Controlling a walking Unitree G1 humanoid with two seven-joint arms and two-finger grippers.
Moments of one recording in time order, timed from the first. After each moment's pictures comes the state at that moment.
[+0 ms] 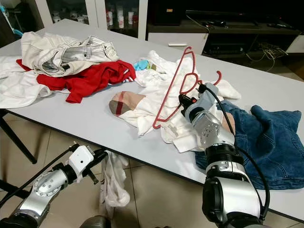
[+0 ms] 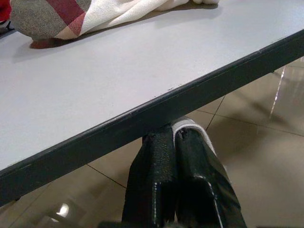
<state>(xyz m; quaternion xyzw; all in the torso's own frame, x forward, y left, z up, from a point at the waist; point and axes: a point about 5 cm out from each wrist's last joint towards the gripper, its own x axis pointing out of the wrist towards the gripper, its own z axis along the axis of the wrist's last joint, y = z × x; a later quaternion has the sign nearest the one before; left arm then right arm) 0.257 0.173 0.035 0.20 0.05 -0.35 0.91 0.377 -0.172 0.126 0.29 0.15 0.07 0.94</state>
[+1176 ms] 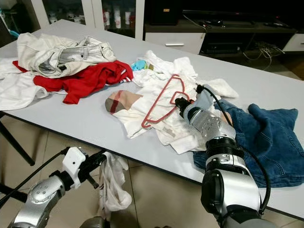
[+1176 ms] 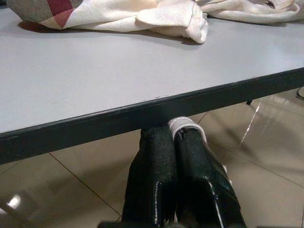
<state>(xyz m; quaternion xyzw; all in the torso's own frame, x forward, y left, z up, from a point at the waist) 0.236 0.177 0.037 0.09 0.08 -0.34 0.93 0.379 -0.168 0.126 0.31 0.23 0.03 0.92</state>
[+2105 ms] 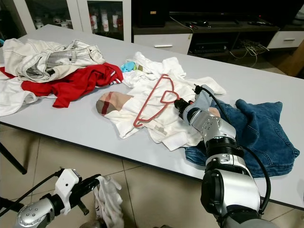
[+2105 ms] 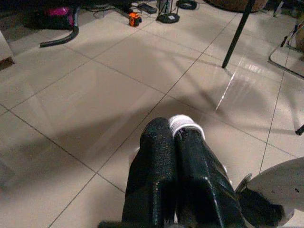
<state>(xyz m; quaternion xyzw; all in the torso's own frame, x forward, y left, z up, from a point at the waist) 0.191 0.197 -0.002 0.08 0.18 -0.35 0.92 0.378 -0.166 0.125 0.29 0.25 0.04 0.92</state>
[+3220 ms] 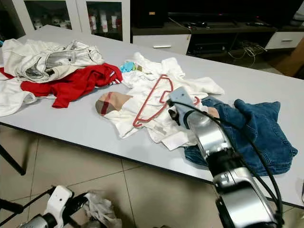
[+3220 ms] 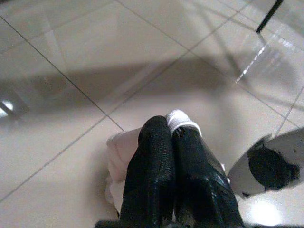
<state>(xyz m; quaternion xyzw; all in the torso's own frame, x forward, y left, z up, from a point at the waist) 0.166 0.220 -0.042 0.06 0.27 -0.26 0.93 0.356 -0.150 0.131 -0.24 0.20 0.18 0.93</state>
